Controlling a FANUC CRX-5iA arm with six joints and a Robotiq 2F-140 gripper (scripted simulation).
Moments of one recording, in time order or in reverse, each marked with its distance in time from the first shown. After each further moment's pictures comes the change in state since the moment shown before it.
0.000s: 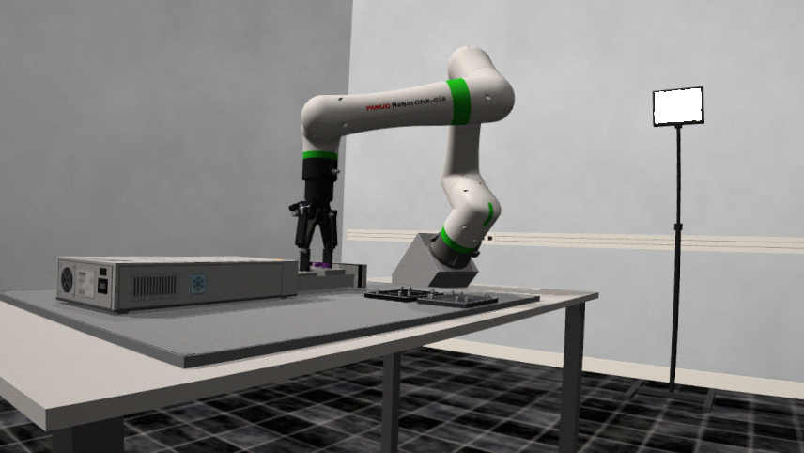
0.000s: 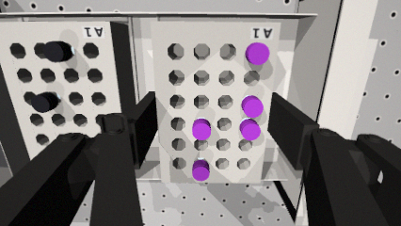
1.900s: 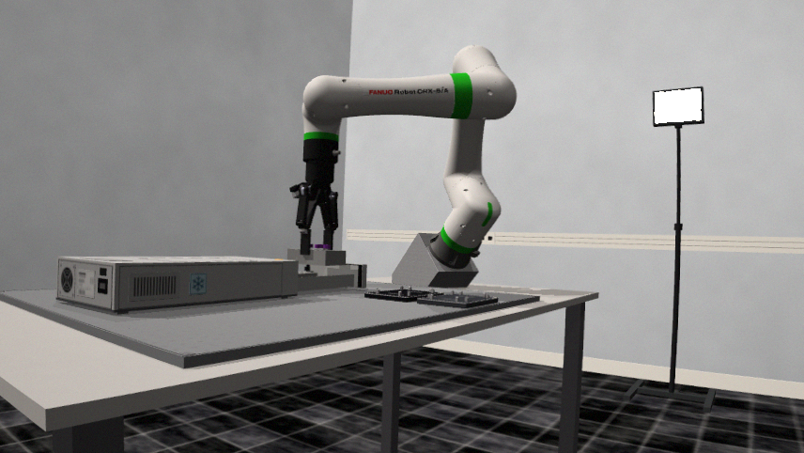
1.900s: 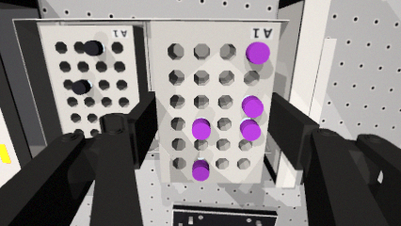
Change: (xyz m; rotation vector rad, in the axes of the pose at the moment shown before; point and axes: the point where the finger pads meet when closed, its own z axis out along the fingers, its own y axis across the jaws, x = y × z) arm 0.000 0.000 -0.049 0.000 0.000 0.000
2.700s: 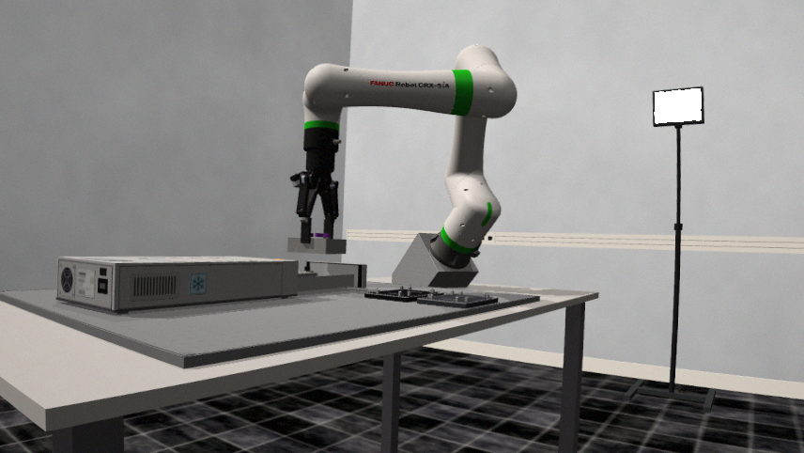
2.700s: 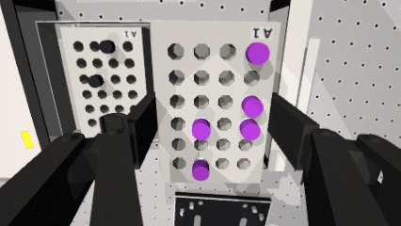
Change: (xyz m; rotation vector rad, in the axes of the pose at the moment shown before) arm 0.000 0.000 -0.029 0.000 0.000 0.000
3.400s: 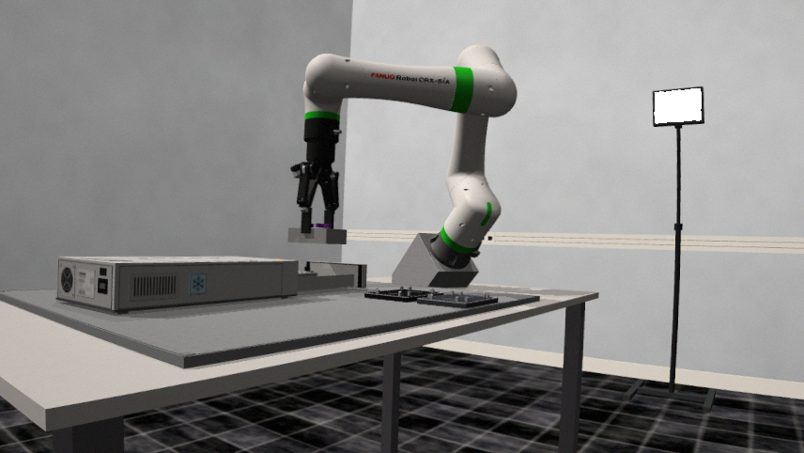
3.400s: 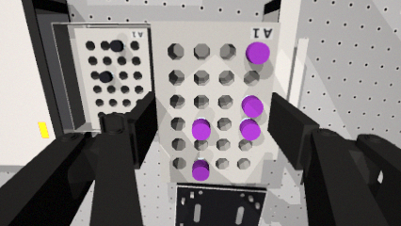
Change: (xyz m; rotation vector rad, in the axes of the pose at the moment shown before) arm 0.000 0.000 -0.025 0.000 0.000 0.000
